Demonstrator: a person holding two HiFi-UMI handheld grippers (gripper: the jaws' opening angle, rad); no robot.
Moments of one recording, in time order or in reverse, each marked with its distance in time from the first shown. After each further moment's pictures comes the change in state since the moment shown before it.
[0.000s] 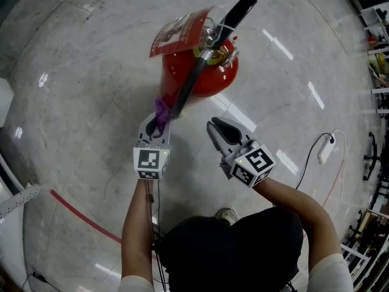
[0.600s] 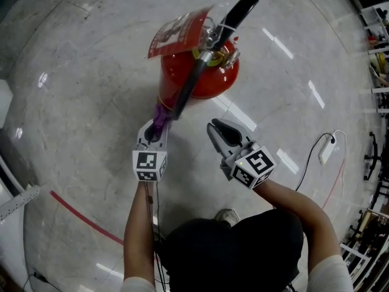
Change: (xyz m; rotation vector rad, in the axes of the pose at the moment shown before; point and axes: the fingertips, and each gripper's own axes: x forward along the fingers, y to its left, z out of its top) left arm -0.002 0.006 -0.042 -0.079 0.084 0.010; right arm 0.001 -0.002 -0.005 0.008 0.002 0.002
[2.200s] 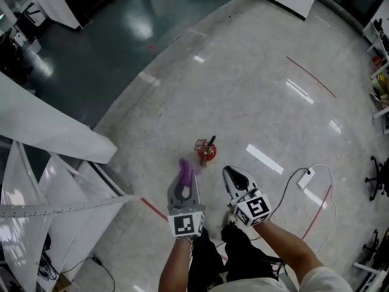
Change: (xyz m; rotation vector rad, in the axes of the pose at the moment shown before) left arm -0.386 -0.217 0.755 0.124 -0.281 0.269; right arm -0.296 0.241 0.622 -0.012 -0.221 -0.074
